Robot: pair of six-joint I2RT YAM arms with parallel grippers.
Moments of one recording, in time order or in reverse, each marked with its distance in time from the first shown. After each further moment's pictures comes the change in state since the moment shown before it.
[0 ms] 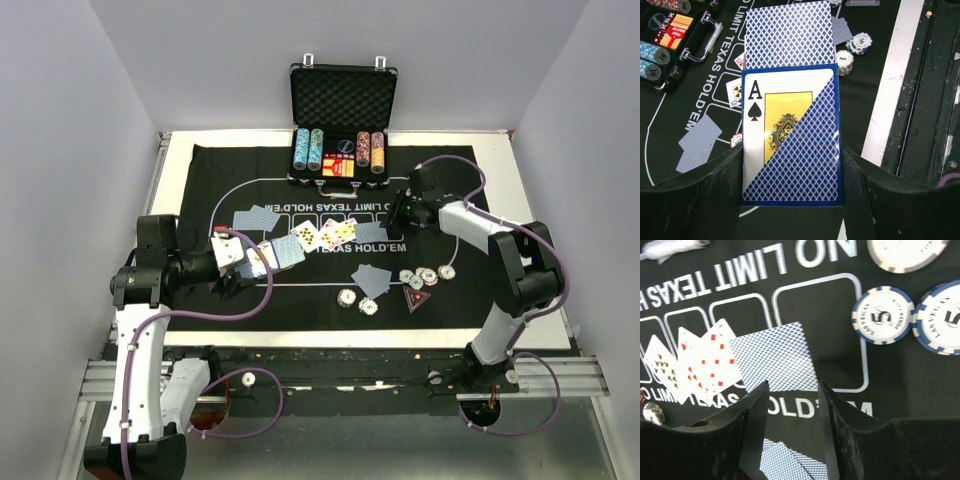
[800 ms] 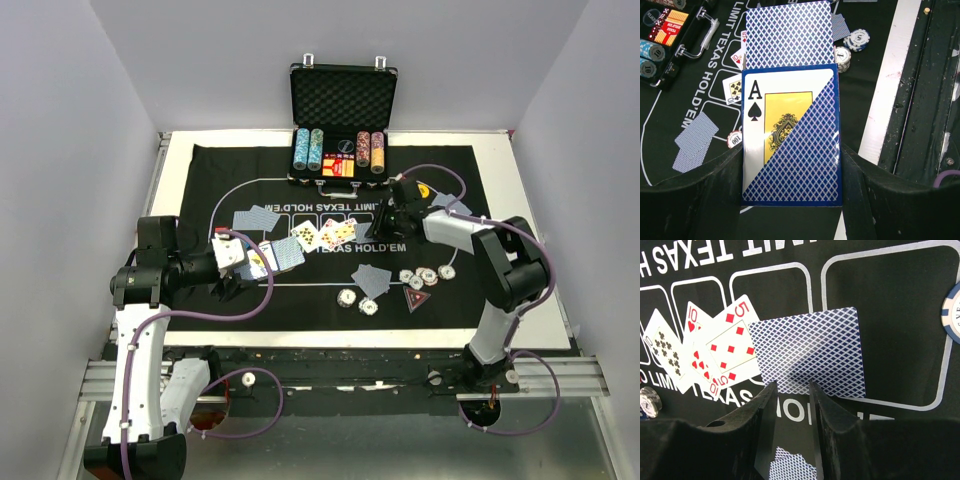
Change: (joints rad) left arm 0.000 0.000 0.000 -0.024 -0.007 0.013; right arm 0.104 0.051 -0.044 0.143 -0.012 0.014
